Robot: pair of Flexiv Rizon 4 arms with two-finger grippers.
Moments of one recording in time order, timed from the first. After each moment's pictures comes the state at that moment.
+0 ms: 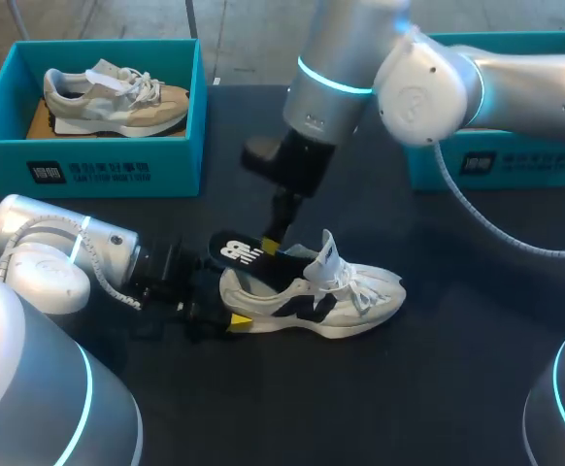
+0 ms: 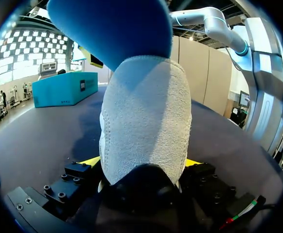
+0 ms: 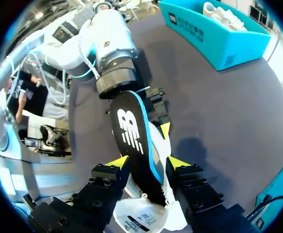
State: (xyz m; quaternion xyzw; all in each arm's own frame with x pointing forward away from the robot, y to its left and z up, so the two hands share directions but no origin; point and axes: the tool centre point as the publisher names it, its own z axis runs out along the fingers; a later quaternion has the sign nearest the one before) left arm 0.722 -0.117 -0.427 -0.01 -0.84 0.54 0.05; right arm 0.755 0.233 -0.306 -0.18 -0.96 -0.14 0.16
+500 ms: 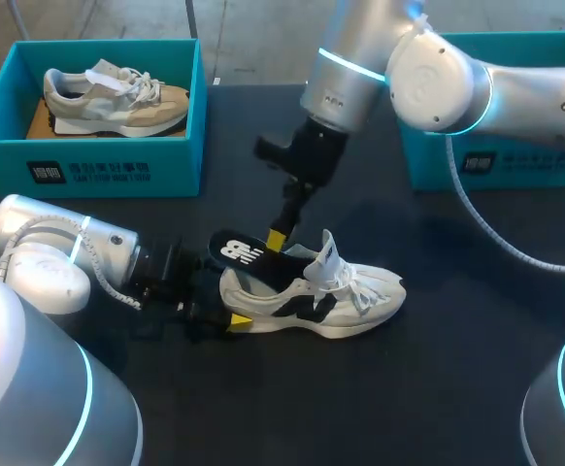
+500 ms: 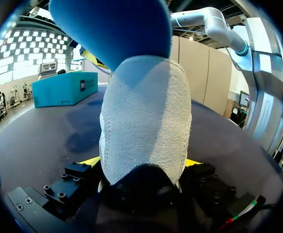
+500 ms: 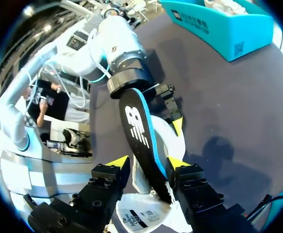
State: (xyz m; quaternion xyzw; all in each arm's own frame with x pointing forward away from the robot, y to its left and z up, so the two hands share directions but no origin) left arm 0.722 -0.117 -0.427 -0.01 -0.84 0.54 0.05; right arm 0.750 0.229 -0.303 -0.19 -0.93 -0.17 0.27
